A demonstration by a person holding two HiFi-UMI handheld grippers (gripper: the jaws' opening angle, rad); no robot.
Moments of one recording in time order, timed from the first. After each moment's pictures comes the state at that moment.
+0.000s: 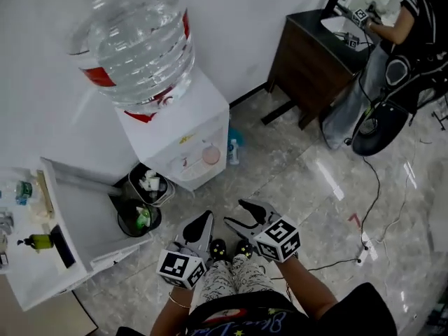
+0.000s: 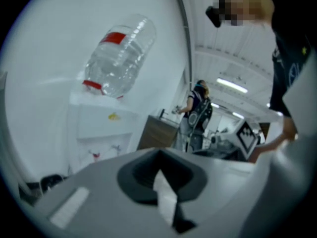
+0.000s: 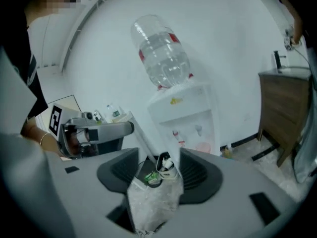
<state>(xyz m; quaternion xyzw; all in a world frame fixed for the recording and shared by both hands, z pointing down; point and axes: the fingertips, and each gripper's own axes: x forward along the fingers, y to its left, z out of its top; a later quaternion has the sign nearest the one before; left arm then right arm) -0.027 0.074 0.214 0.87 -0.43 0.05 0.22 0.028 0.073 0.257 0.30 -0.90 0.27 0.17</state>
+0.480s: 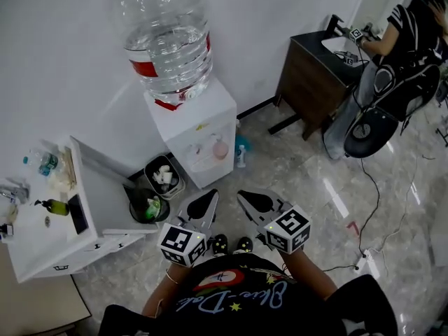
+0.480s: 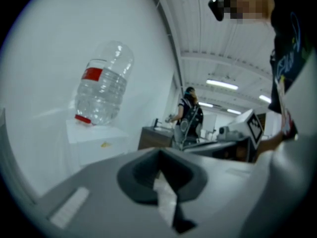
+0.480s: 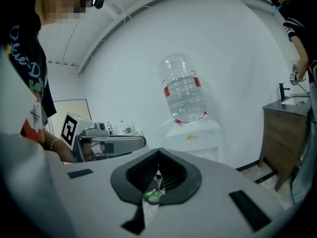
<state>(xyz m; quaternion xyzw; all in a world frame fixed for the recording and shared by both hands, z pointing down) -0.017 0.119 0.107 0.89 -0.43 0.04 0.14 0.038 0.122 0.114 0.30 -0.93 0.17 0.09</state>
